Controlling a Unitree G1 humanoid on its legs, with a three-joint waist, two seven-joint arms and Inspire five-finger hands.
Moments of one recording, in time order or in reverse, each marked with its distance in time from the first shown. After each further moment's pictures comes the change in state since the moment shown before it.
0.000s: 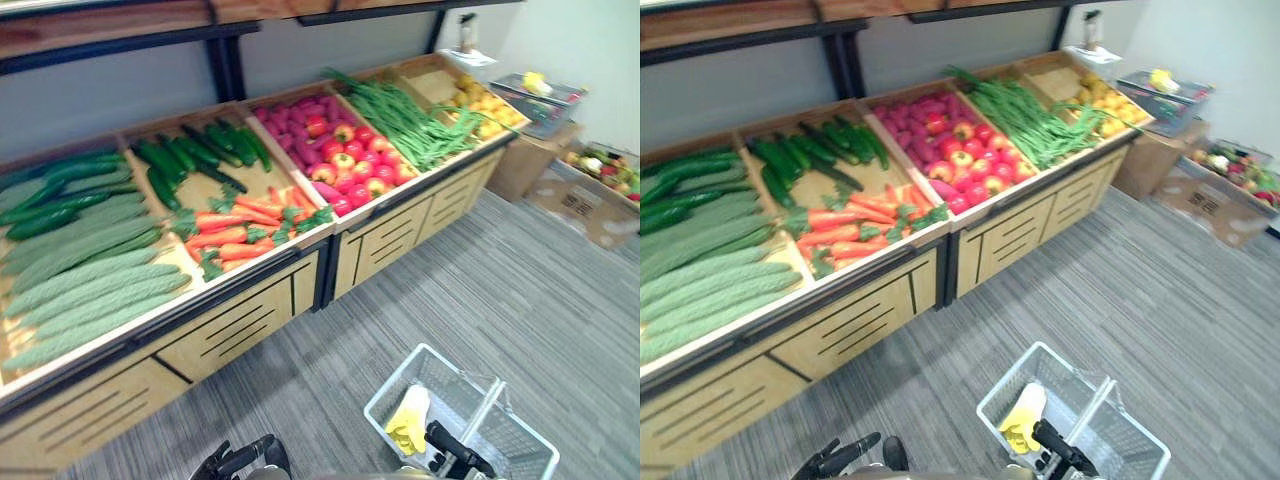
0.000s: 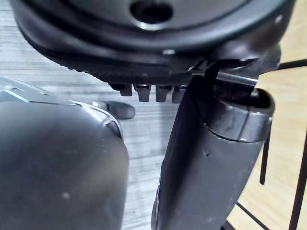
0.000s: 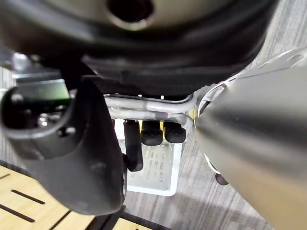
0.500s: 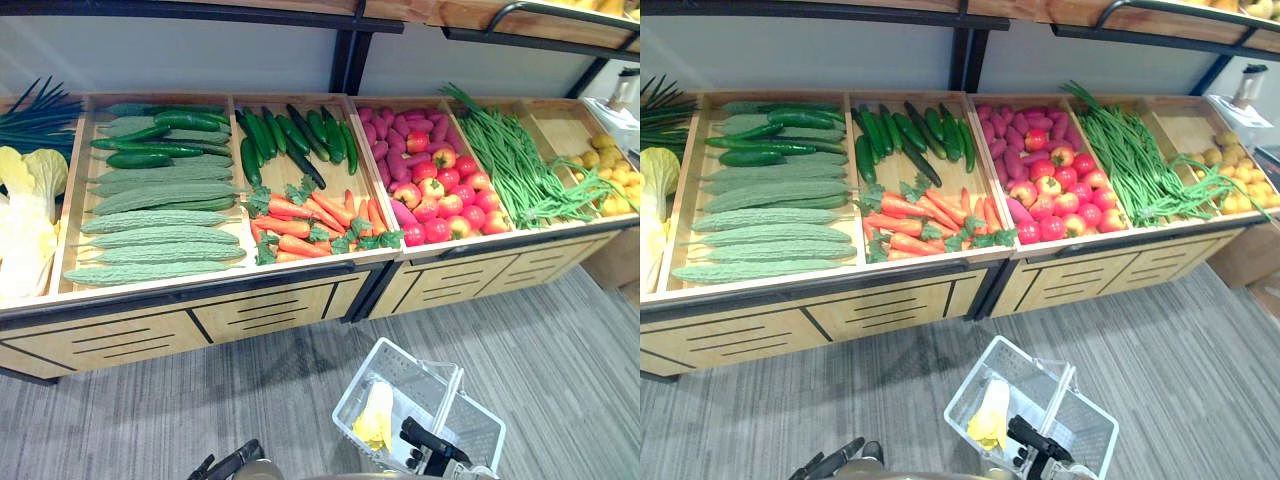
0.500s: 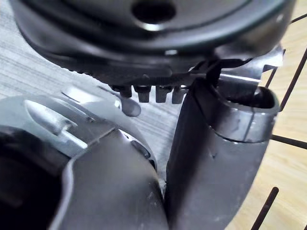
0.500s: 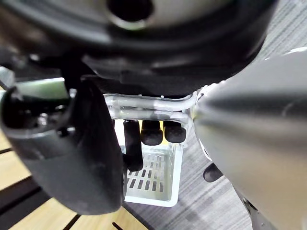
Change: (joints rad) left arm 0.048 -0.003 0.076 -0.035 0.001 0.006 0.001; right arm -0.038 0.004 0.104 0.034 -0.039 0.055 0.029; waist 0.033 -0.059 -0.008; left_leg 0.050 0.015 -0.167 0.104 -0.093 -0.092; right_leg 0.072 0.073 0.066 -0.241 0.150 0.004
